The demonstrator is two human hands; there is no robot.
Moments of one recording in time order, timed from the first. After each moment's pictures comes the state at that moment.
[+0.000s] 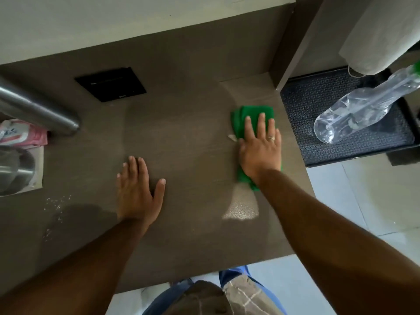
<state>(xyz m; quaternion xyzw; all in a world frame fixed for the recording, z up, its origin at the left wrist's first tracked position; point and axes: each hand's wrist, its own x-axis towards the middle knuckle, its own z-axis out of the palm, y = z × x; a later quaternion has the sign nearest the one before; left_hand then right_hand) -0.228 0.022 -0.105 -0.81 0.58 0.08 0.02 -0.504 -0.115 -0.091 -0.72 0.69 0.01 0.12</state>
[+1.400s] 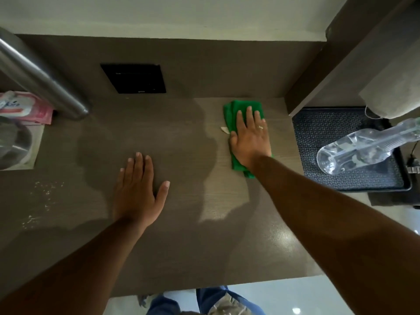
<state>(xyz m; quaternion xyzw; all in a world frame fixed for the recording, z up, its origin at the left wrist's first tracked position) -0.224 0.023 -0.110 -0.81 0.58 0.07 0.01 -0.456 -0.182 -0.084 -0.79 0.61 0.04 0.08</state>
